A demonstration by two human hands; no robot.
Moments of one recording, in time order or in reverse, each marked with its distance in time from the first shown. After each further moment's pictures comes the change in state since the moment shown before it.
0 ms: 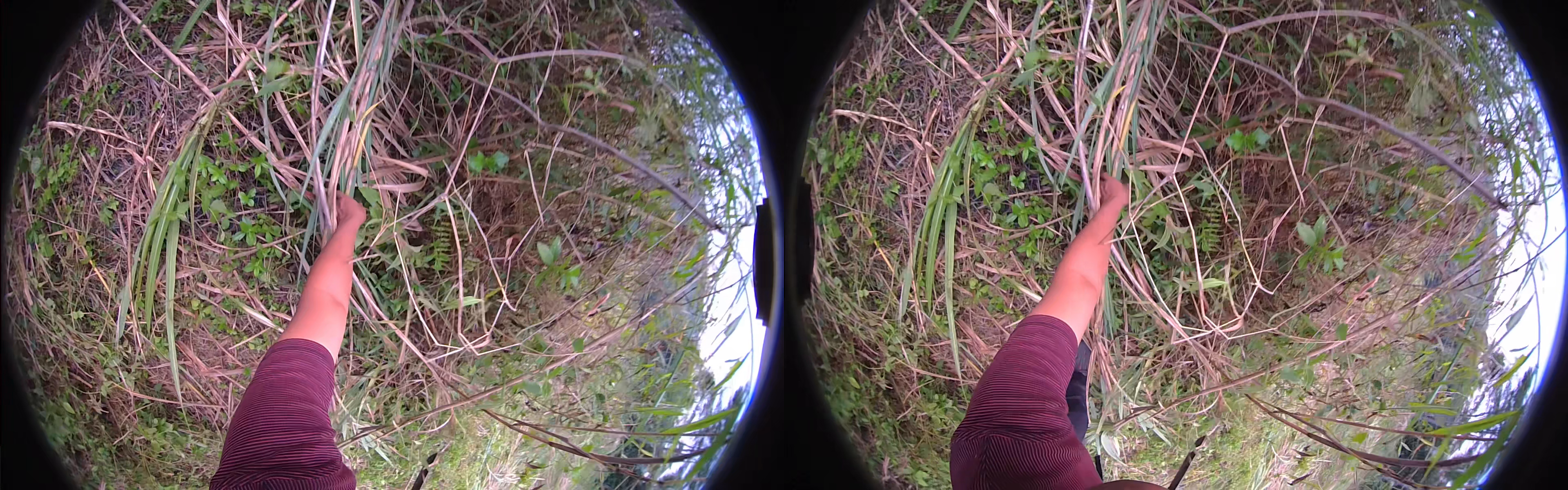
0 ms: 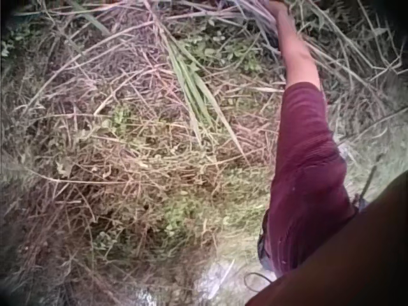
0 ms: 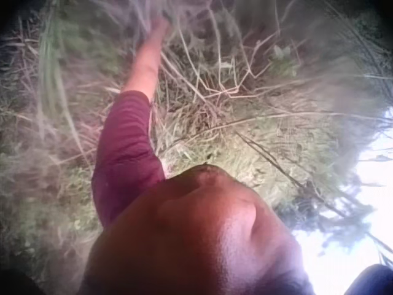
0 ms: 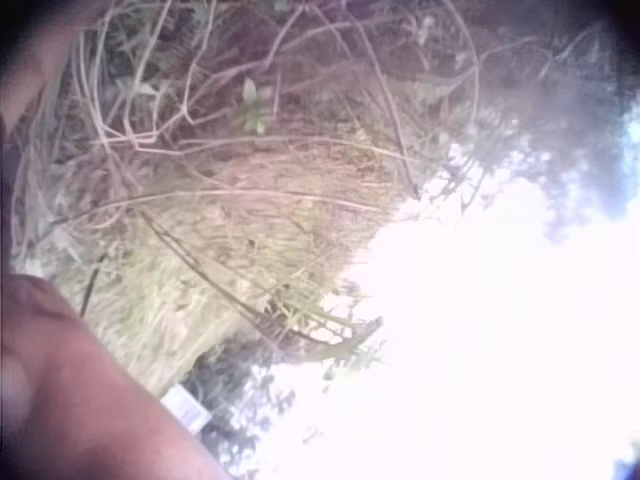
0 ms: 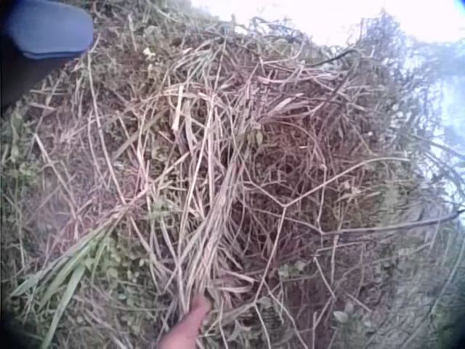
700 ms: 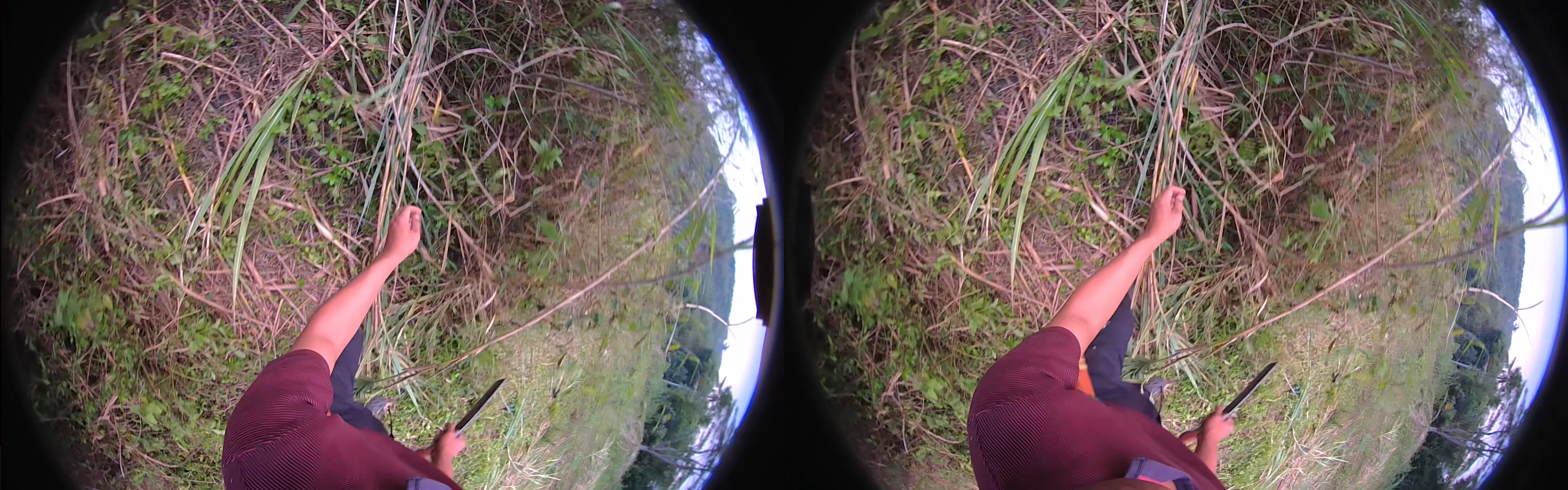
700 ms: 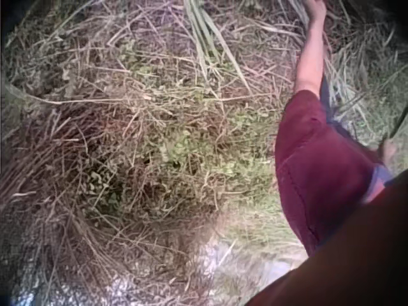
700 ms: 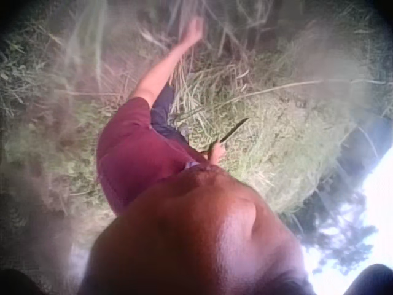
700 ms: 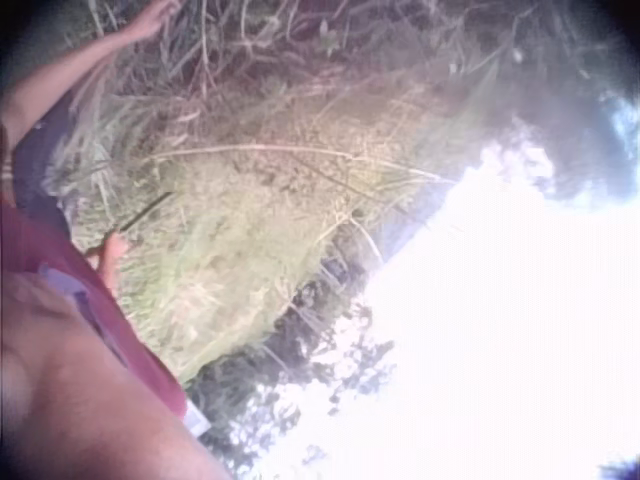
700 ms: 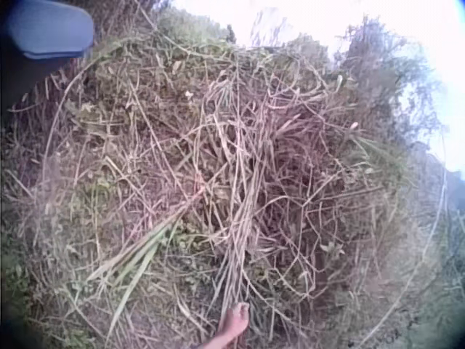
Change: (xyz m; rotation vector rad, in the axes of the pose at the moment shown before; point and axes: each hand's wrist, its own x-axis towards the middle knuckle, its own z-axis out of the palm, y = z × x) left_hand -0.387 -0.117 -0.185 -0.631 -0.070 0.596; right_hand 0.013 0.246 -0.030 0.420 0.199 -0.121
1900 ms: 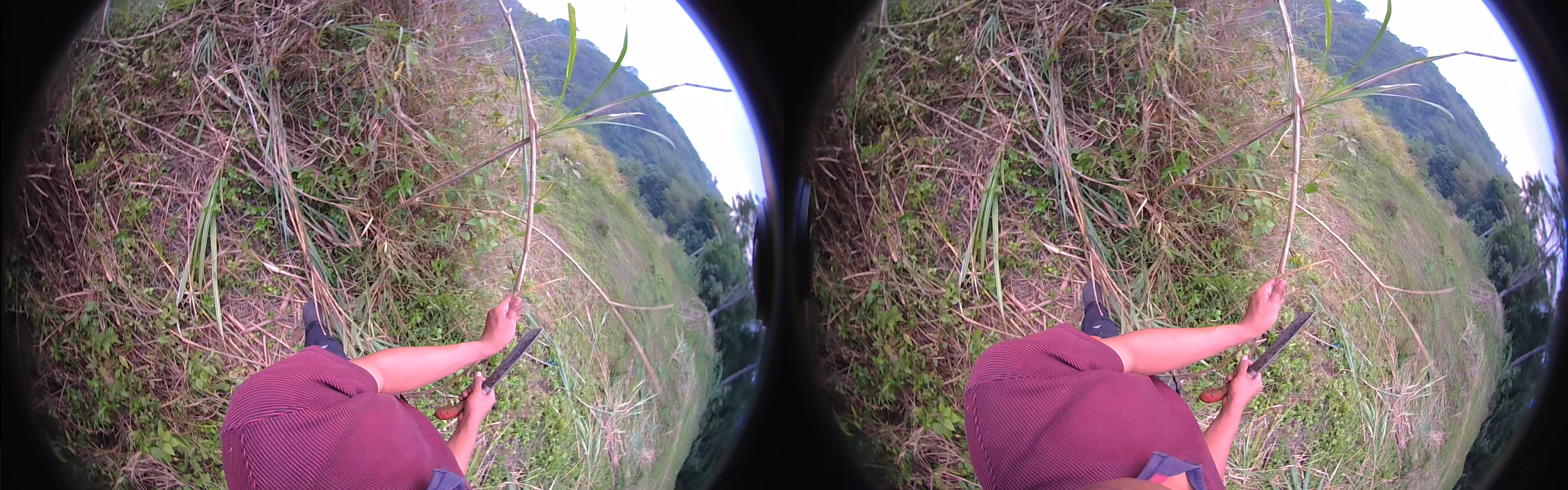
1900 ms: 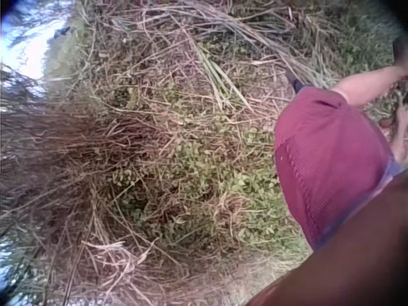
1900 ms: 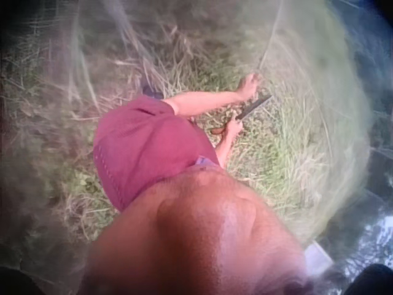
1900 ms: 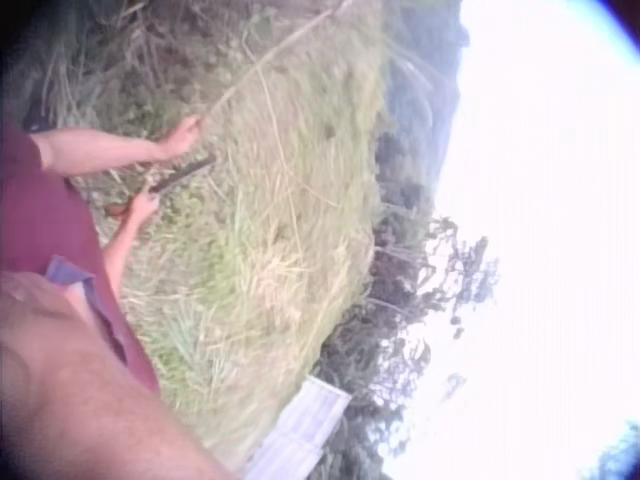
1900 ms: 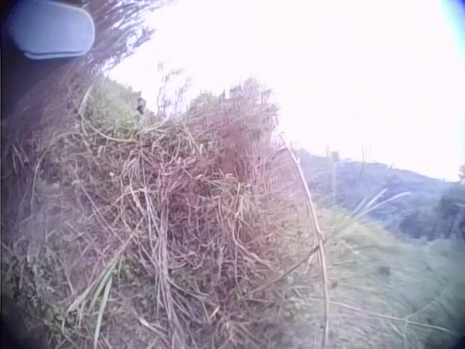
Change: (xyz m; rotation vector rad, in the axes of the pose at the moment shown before) left_hand -0.659 0.347 0.185 -0.429 -0.795 -0.086; right_hand -0.083 0.144 -0.224 1.160 0.007 0.047
